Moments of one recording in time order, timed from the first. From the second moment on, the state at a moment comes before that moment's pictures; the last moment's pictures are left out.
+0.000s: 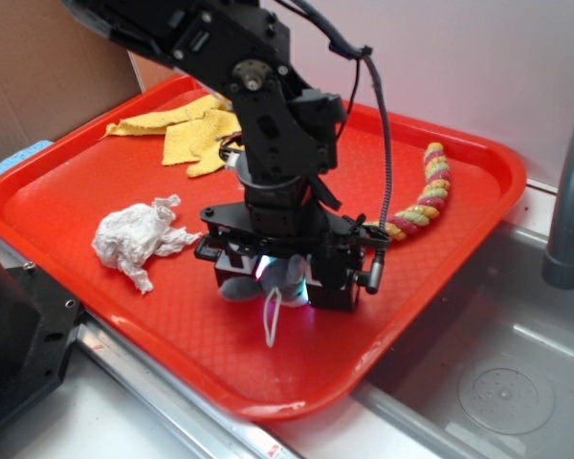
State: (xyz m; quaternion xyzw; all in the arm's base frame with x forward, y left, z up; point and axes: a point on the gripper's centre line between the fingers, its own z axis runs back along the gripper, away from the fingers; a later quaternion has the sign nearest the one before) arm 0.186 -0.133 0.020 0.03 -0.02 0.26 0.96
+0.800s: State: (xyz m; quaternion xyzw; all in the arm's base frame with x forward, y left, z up) arm 0.174 -0.054 0.139 -0.06 0.00 0.14 0.99
